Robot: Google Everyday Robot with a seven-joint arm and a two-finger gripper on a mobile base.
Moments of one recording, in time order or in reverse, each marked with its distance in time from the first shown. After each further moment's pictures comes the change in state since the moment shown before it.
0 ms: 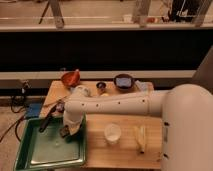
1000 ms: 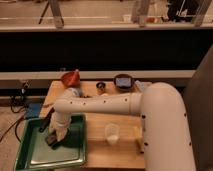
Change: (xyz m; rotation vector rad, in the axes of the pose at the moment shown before) arm -0.062 -0.020 0.051 -0.093 -0.183 -0.134
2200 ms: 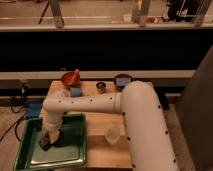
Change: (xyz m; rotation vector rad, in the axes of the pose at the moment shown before) arm -0.021 -0.017 0.037 -0.096 -0.034 -0.016
